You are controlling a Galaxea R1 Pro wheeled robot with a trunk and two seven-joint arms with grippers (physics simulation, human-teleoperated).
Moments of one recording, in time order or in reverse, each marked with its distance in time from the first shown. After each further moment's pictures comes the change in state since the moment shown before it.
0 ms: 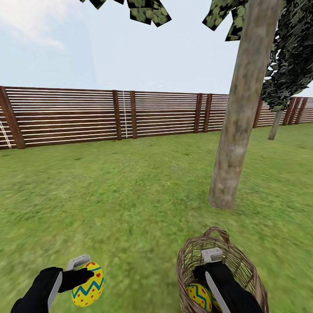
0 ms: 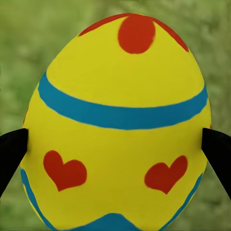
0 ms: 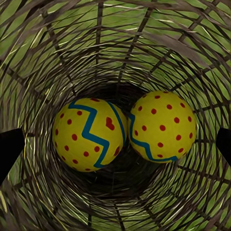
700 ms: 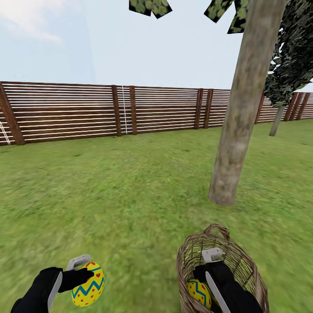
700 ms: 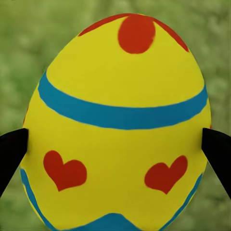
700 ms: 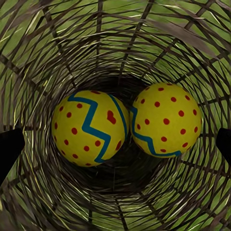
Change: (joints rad) left arm 0.000 0.000 0.000 0.001 0.000 -0.001 0.000; right arm 0.000 0.000 -0.003 0.000 0.000 0.000 0.000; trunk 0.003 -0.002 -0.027
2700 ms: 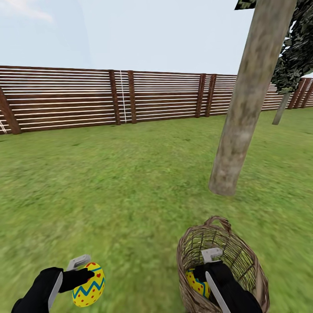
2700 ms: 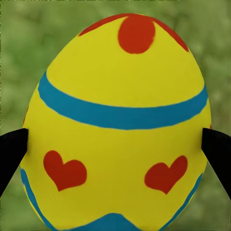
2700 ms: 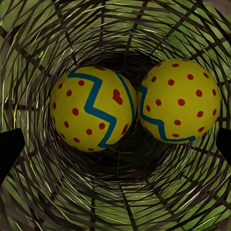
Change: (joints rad) left arm 0.000 -0.002 0.000 0.002 0.000 0.000 0.000; right arm 0.000 0.000 0.002 -0.002 0.000 0.000 0.000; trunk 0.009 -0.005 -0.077
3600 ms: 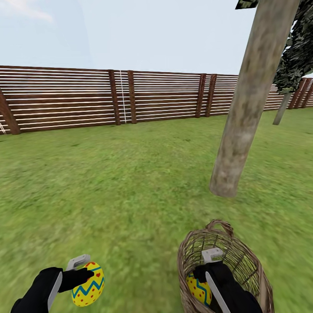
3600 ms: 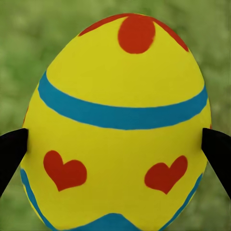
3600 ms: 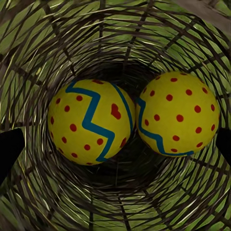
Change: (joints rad) left arm 0.000 0.002 0.001 -0.002 0.000 -0.002 0.000; right arm 0.000 0.000 0.000 0.003 0.002 0.000 0.000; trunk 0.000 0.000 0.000
